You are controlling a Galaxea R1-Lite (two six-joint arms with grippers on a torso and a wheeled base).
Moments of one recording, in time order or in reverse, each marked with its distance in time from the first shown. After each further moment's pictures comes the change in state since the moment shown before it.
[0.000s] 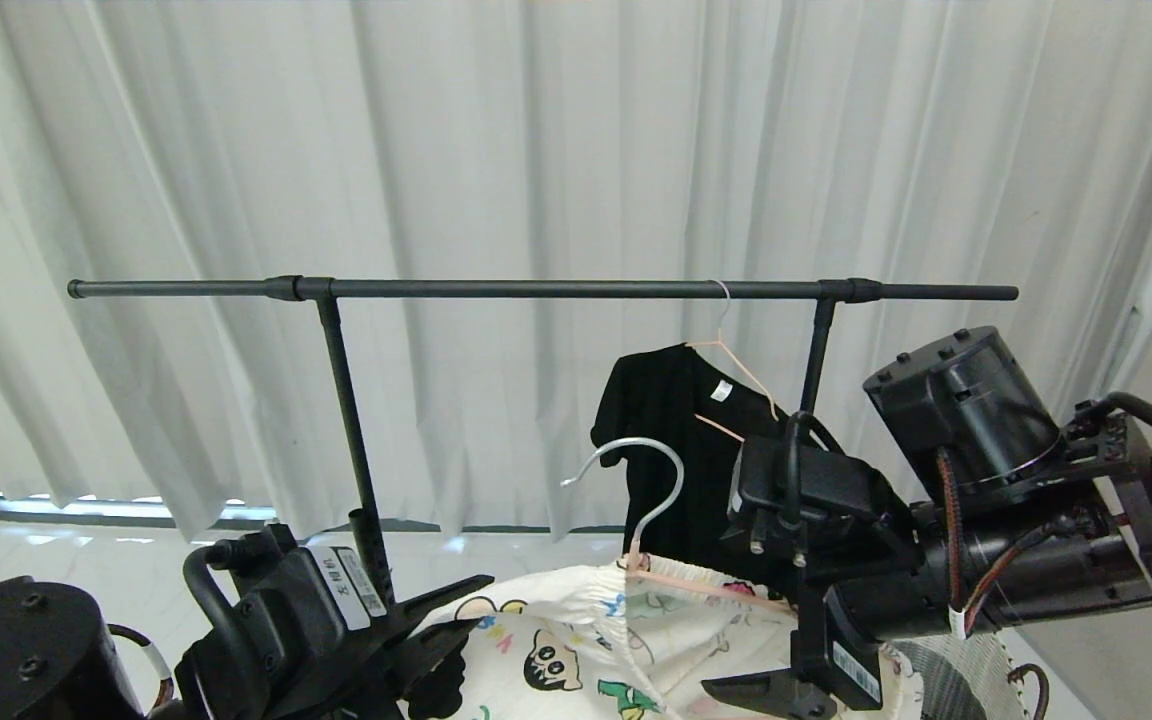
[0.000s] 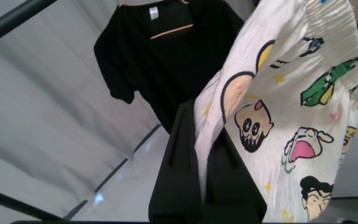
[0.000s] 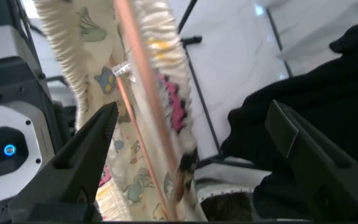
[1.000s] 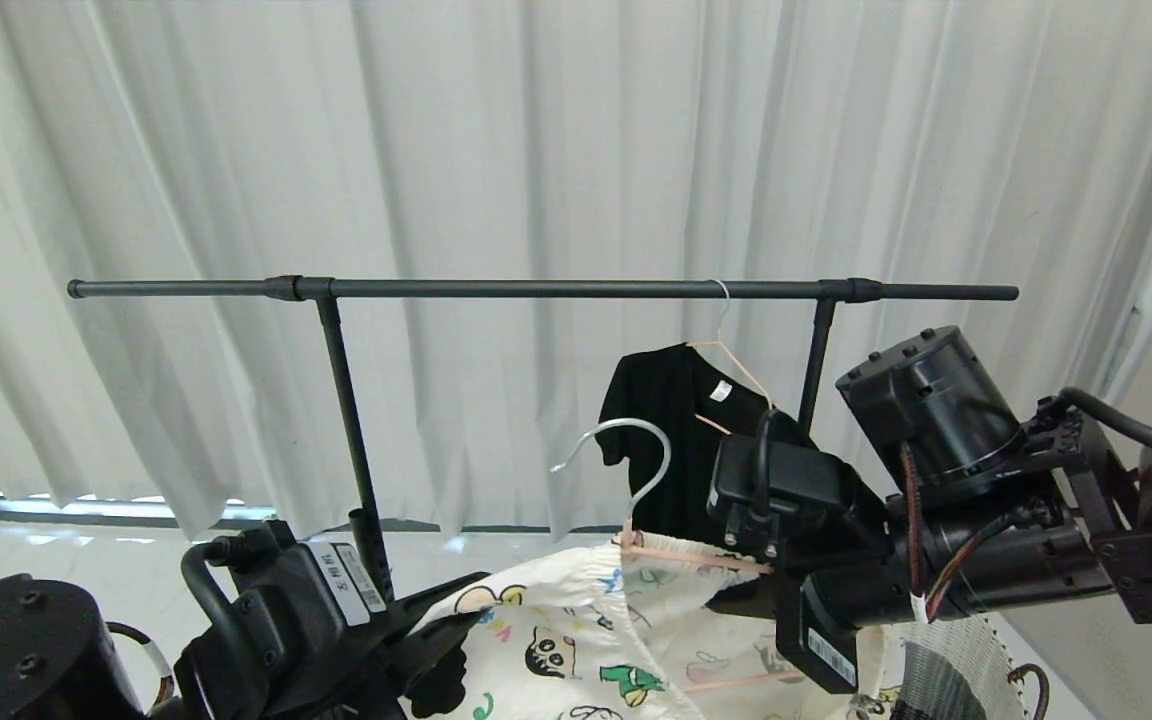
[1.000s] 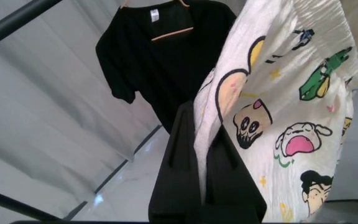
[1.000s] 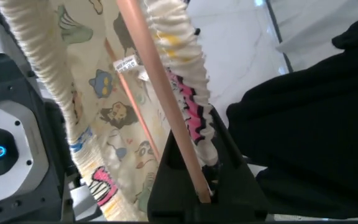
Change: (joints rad) left arm -0.010 0.000 -0.004 -0.002 0.001 -0.001; right arm -0.001 0.040 -0.025 -0.023 -0.019 -0.015
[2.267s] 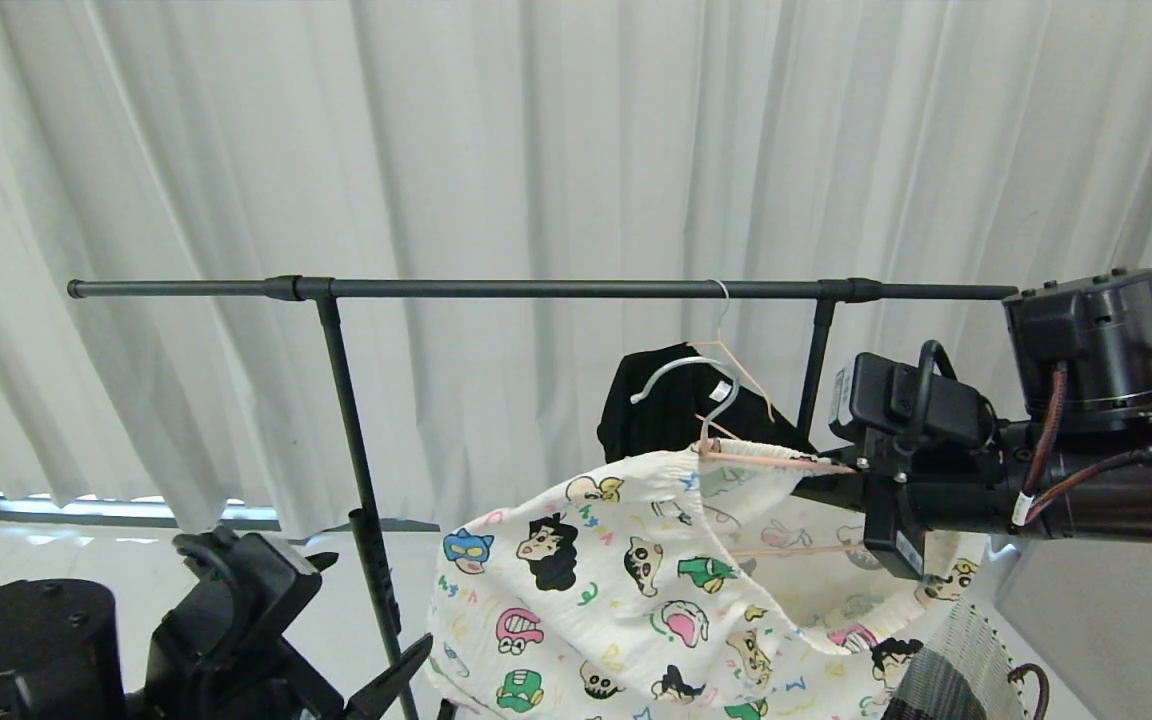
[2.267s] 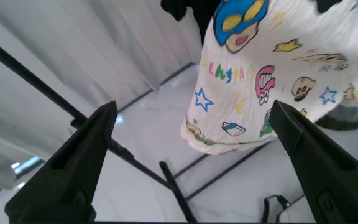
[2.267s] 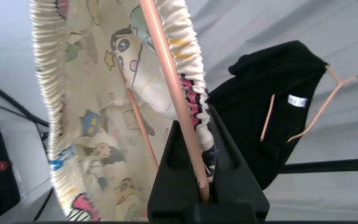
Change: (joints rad) left arm 0.348 0.057 0.133 0.003 -0.027 -0.049; right arm -0.234 -0.122 0.124 -0.250 0.060 -0.245
